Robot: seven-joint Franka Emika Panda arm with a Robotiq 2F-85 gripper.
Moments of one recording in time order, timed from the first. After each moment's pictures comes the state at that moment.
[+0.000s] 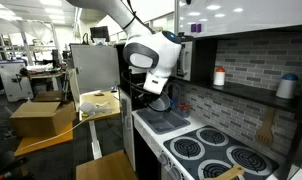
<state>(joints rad) -0.17 0.51 -0.14 -1.88 0.82 2.25 1.00</state>
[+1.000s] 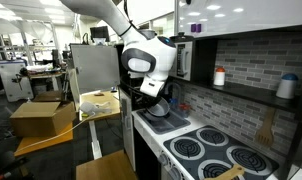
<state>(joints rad) -0.13 0.54 -0.14 -1.89 0.74 2.31 1.11</state>
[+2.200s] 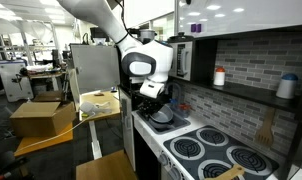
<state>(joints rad) -0.12 0.57 -0.14 -1.89 0.57 2.39 1.30</state>
